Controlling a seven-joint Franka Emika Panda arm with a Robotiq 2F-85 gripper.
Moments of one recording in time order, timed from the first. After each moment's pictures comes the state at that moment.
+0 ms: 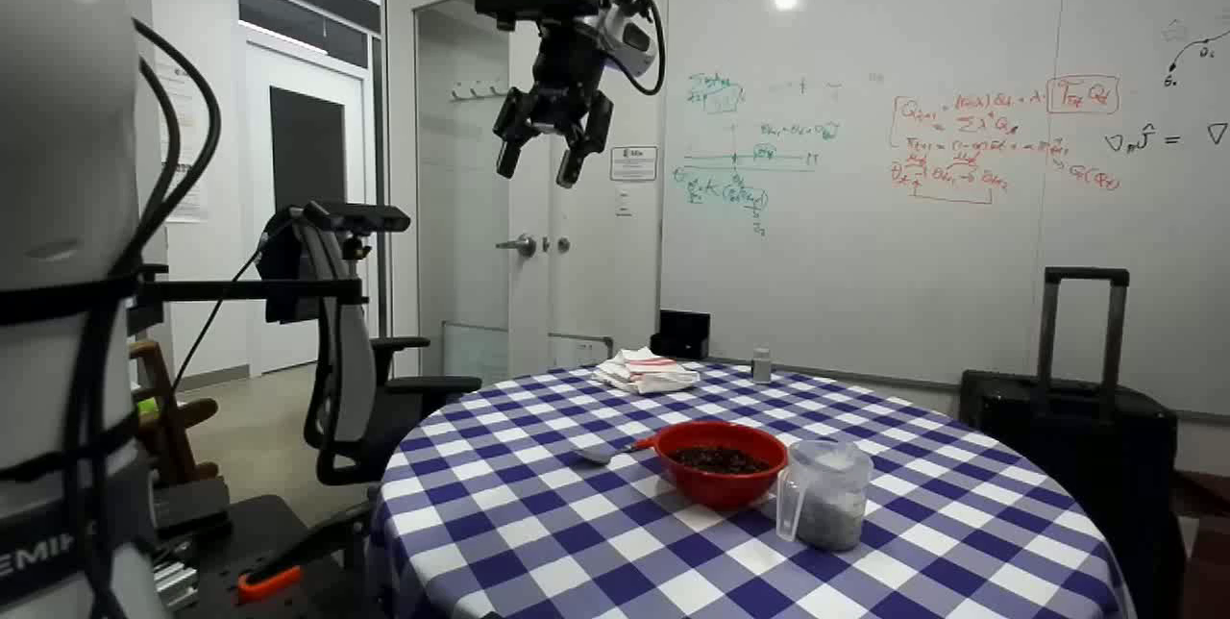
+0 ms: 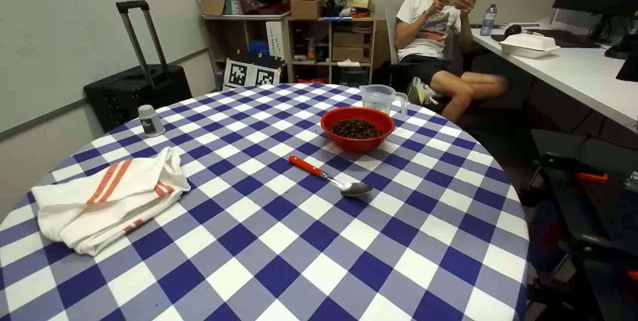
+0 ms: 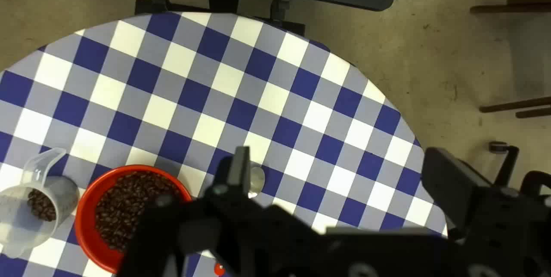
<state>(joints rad) 0.08 -0.27 0.01 -2.20 0.12 1.67 -0.08</state>
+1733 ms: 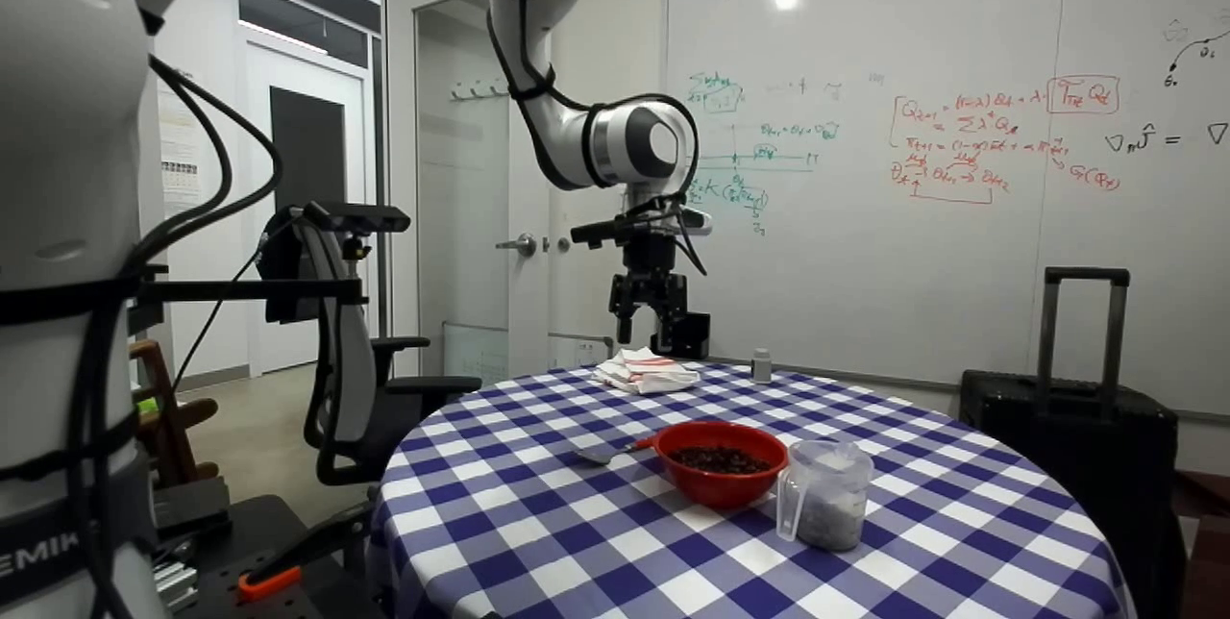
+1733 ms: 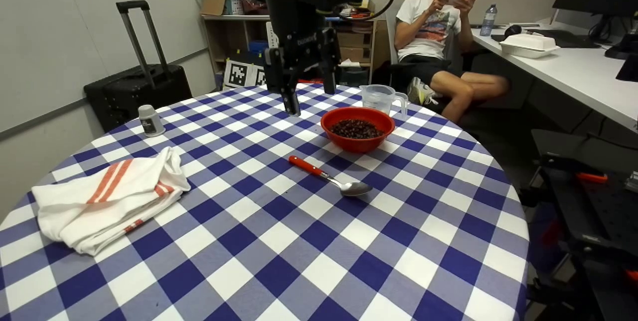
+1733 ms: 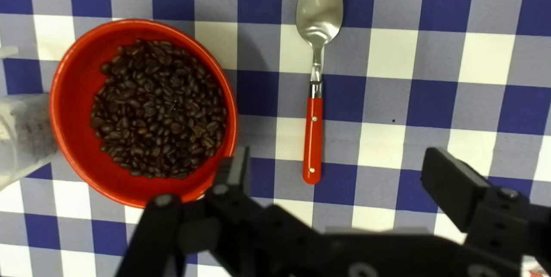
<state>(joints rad) 0.11 0.44 0.01 -1.89 -0.08 2.20 0.39</state>
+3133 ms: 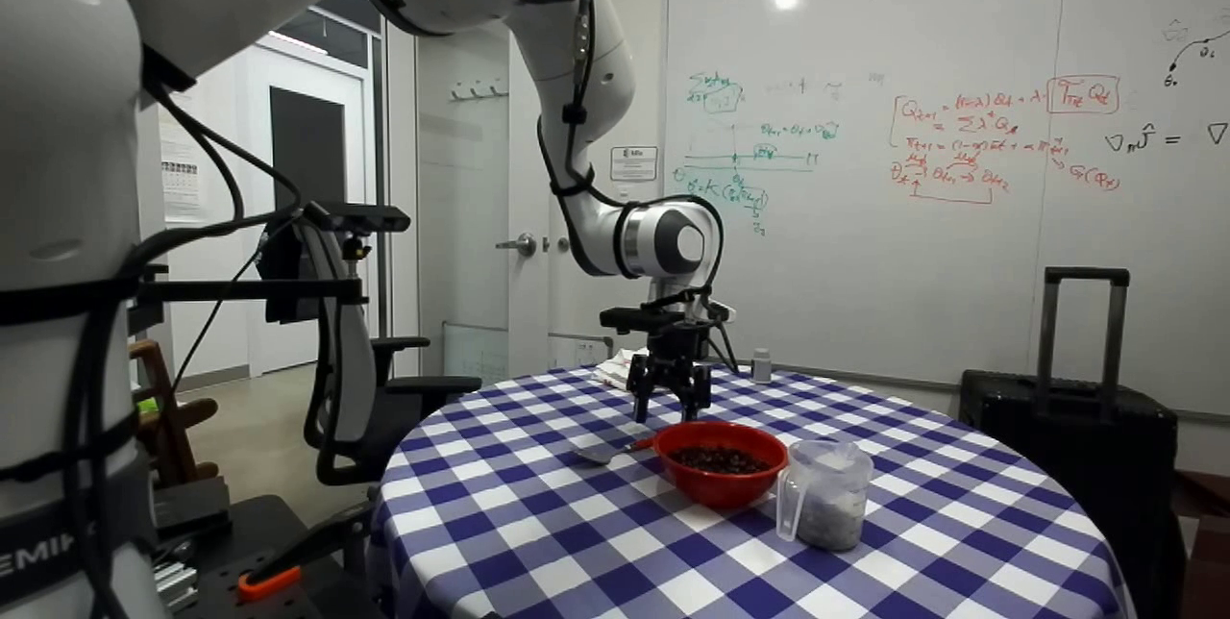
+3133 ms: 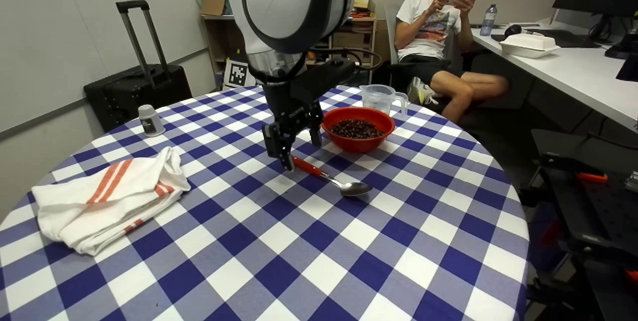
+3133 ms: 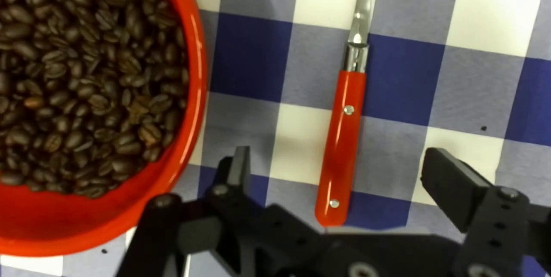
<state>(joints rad) 0.09 0.78 -0.01 -1.66 -0.05 2.26 0.23</state>
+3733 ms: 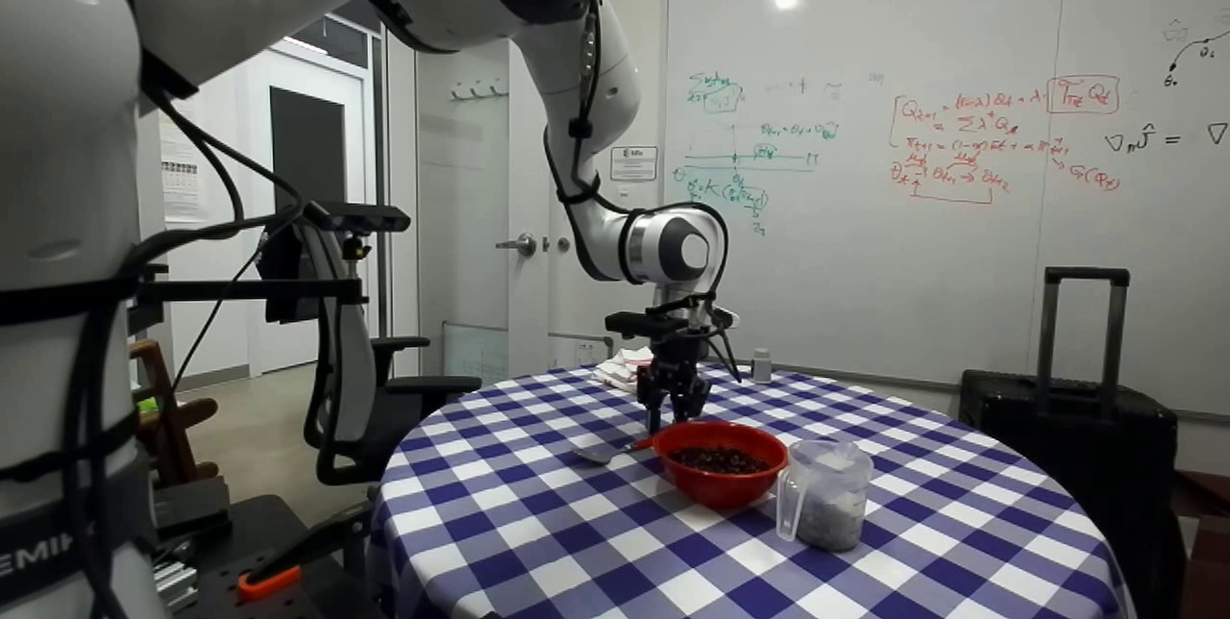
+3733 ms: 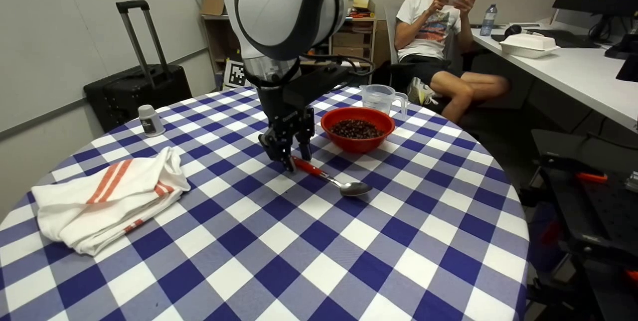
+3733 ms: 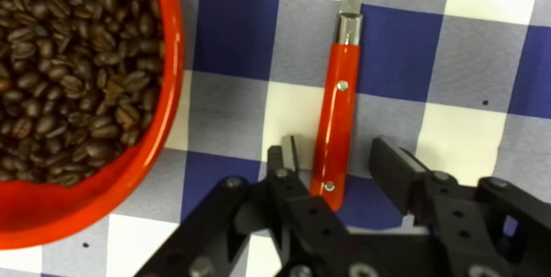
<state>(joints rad) 0.08 0.83 -0.01 -1.60 -0.03 2.26 0.23</state>
